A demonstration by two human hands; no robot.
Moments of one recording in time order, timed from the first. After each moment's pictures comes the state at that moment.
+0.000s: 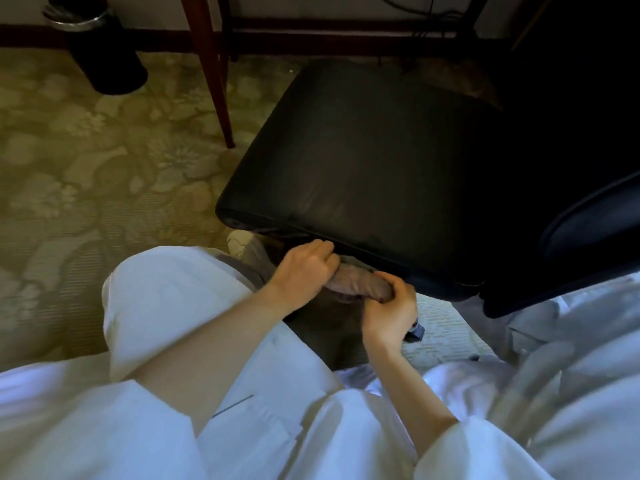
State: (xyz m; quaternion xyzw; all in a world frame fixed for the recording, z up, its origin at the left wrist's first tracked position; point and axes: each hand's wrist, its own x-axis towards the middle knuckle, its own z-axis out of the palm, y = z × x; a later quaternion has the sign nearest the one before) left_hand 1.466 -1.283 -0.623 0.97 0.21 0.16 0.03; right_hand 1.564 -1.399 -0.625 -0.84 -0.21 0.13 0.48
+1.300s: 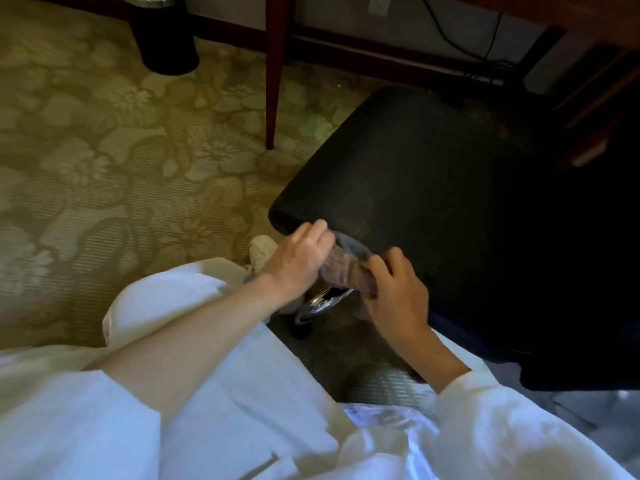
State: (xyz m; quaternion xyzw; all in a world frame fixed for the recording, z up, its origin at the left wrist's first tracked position) left_hand 1.392 -1.216 -0.619 0.90 0.35 0.25 0.08; right_hand 1.551 -1.313 -0.599 -0.73 -0.68 -0.04 0.12
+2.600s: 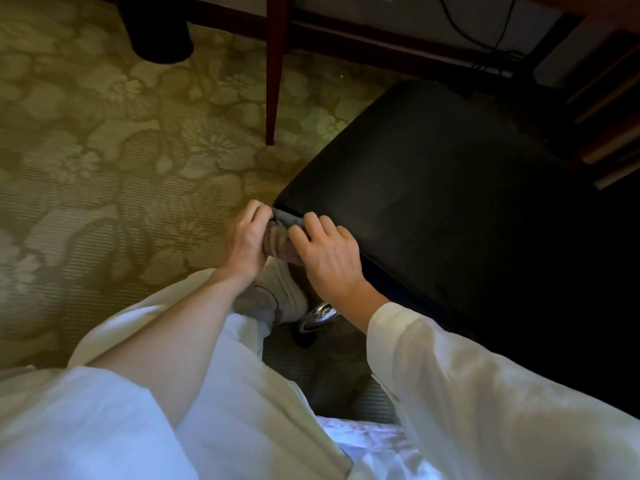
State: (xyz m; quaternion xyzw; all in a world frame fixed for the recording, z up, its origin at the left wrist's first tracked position) left_hand 1.334 -1.135 -0.686 0.80 0.50 0.30 0.14; right_hand 1.478 -1.205 -0.621 -0.59 -0.79 -0.12 0.11
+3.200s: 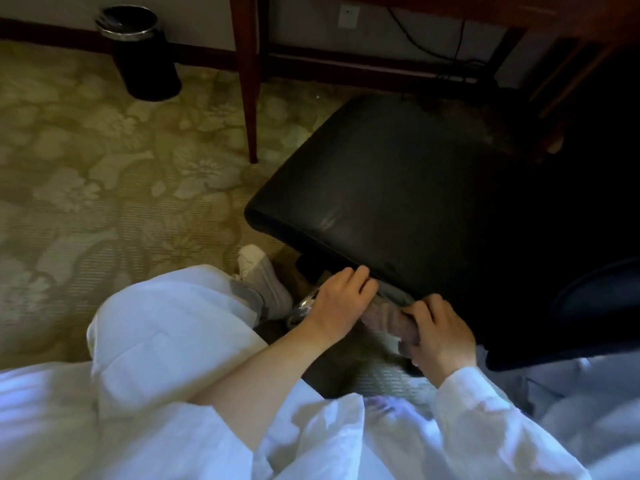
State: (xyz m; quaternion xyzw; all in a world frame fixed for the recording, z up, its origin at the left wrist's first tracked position) left_hand 1.479 -1.292 -0.649 0.91 0.27 0.31 0.04; right_hand 1.635 -1.408 -0.612 -0.75 -0.65 -0.06 0.03
